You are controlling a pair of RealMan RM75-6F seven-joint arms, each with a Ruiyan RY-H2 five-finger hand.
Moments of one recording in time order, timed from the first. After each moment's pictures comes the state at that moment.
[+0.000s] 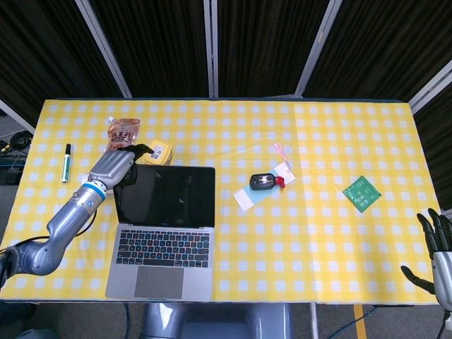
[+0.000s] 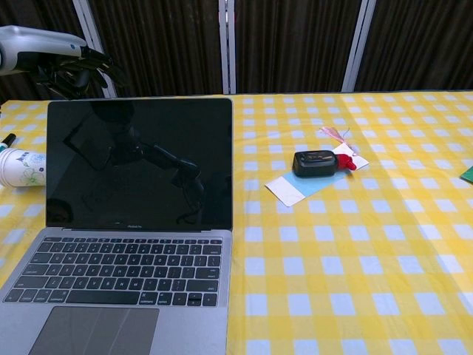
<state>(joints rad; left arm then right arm) -0.85 -1.15 -0.23 -1.61 0.84 0.65 0.17 -0.06 -1.01 0.06 -1.73 -1.57 1.63 -0.11</state>
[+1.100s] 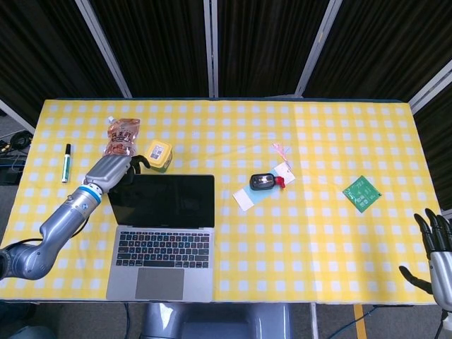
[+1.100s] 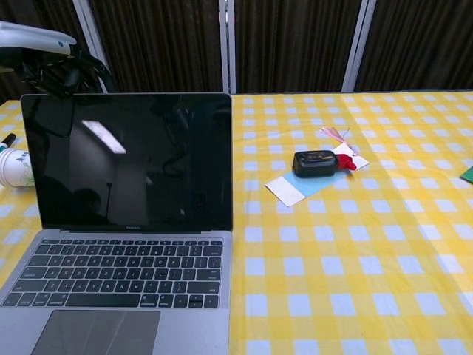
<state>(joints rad) -0.85 -1.06 -0.19 -1.70 0.89 0.67 0.07 -0.06 -1.01 0.05 -1.74 -1.58 1.64 -0.13</state>
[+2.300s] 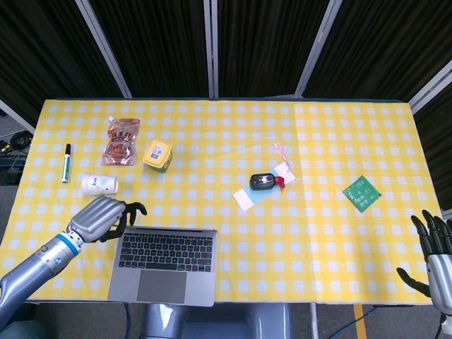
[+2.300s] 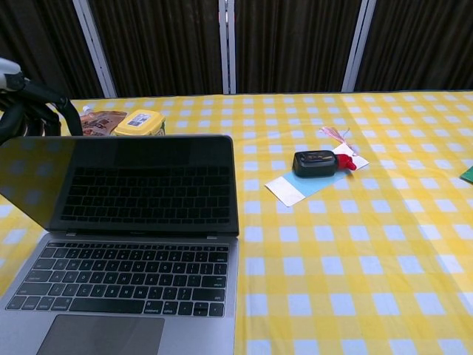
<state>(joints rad) -0.63 -0.87 -0.04 -1.95 1.48 0.82 -0.13 -0.07 -1.01 0.04 -1.75 -1.61 1.66 -0.14</state>
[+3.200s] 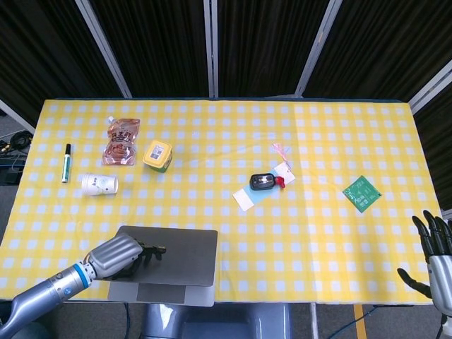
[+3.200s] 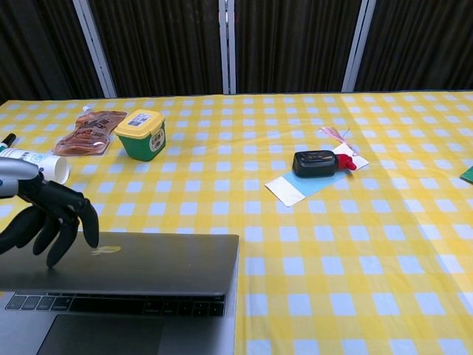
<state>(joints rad) -0.63 -1.00 0.12 -1.89 1.81 0.84 -0.27 -0.07 -1.01 0.04 -1.75 -1.62 1.67 -0.14</state>
